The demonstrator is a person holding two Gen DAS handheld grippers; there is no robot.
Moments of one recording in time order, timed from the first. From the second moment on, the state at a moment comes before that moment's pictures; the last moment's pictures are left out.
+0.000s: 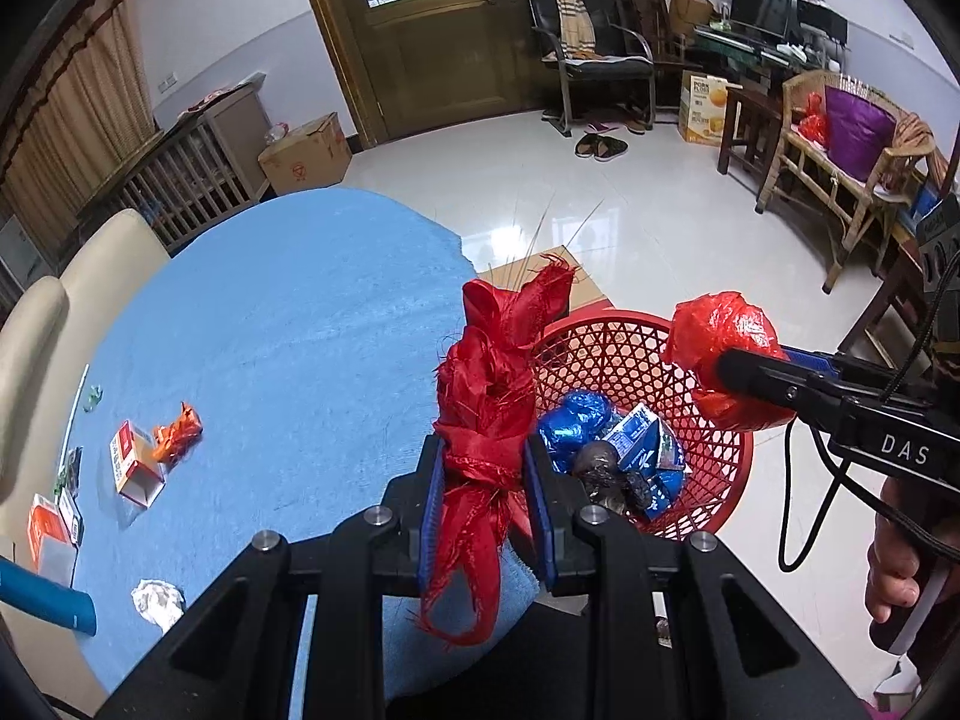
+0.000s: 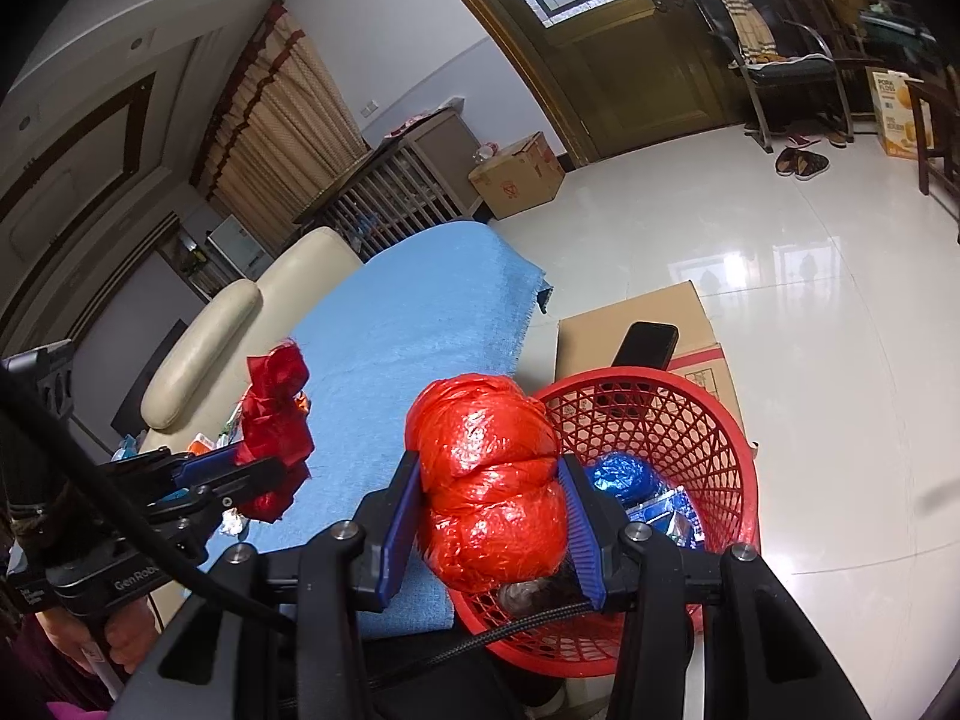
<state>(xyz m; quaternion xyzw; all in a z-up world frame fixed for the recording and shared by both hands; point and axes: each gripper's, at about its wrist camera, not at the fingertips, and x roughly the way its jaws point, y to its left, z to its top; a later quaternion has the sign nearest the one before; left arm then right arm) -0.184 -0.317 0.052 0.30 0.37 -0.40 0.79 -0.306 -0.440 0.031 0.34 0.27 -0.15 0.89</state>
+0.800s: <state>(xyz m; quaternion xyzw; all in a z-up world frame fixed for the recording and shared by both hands) -0.190 -0.317 0.032 0.30 0.39 -0.41 0.77 -0.305 -0.441 0.025 0.35 0.28 -0.14 0.88</state>
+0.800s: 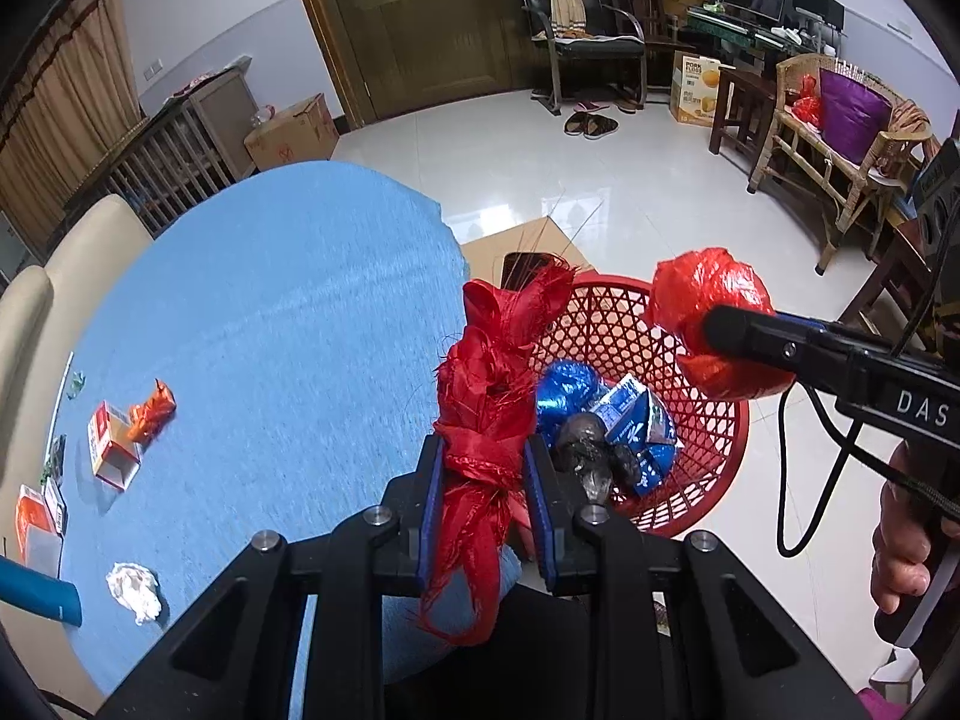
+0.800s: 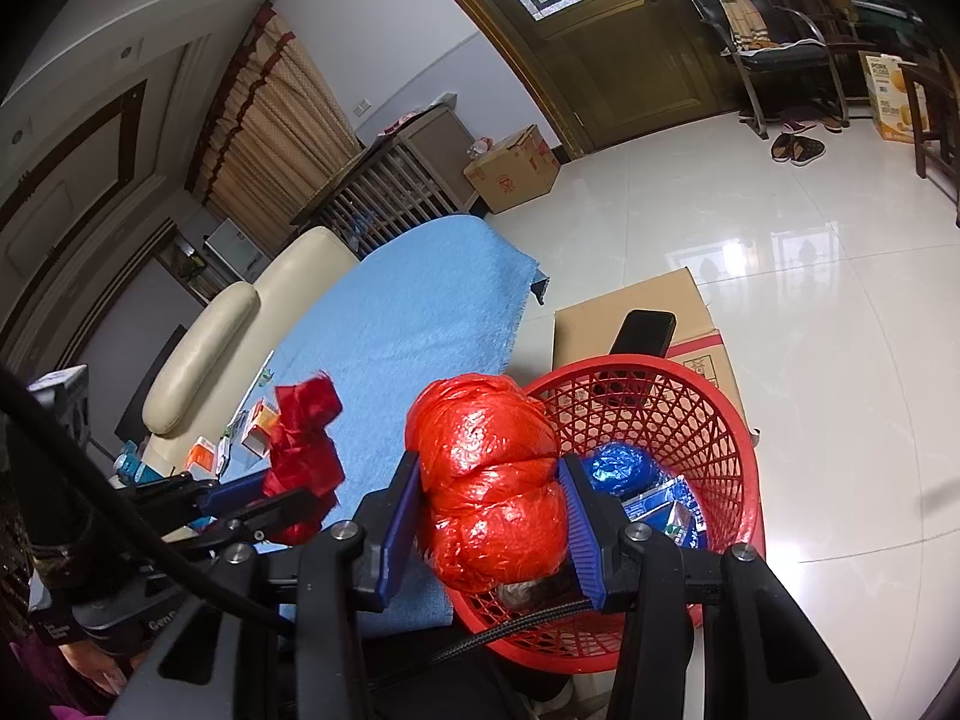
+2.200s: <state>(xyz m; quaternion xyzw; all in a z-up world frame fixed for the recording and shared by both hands) -0.171 -0.319 -0.003 0.29 0.43 -0.42 0.75 -0.284 -0.449 -0.032 0.38 0.33 -0.15 0.85</state>
